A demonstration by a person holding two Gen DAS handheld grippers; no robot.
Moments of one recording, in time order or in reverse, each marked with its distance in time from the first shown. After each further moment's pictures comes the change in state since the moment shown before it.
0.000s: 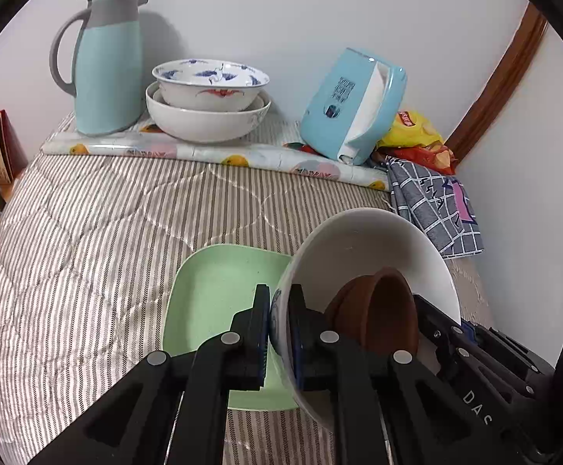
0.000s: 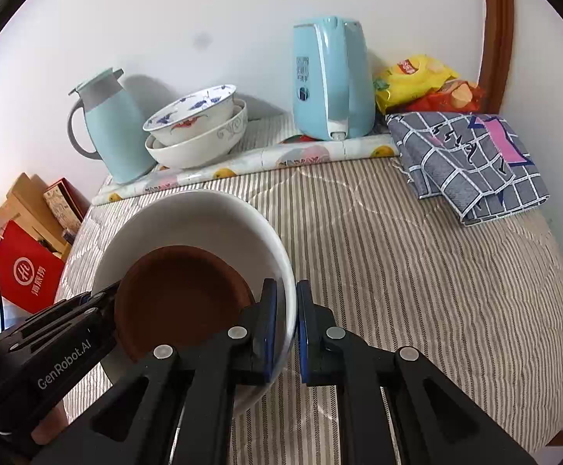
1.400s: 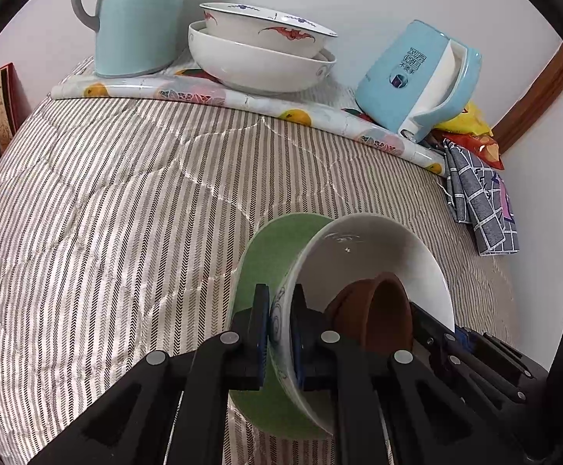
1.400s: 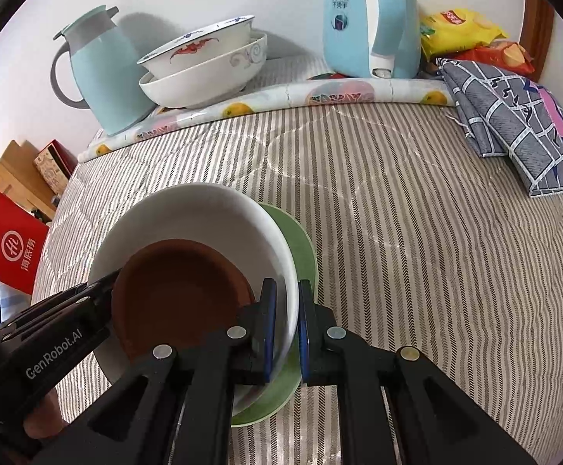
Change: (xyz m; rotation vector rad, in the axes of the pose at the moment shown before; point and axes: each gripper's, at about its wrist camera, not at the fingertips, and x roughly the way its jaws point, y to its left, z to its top) left arm 0.054 0.060 -0.006 -0.075 0.106 0.028; right arm 0.080 0.031 -0.014 -0.027 0.144 0.018
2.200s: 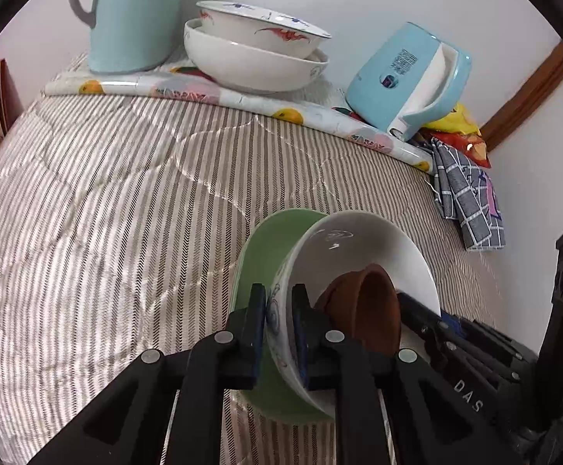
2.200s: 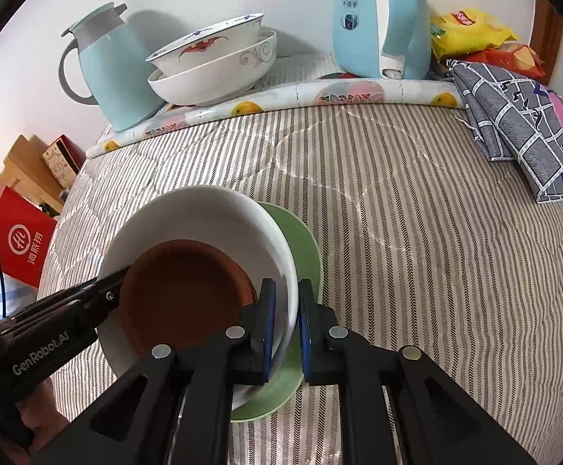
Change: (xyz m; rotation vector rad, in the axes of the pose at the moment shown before) left arm -0.011 0.007 0.002 0.015 0.014 -0.050; right arm -0.003 -0.002 0.003 -0.019 0.004 0.032
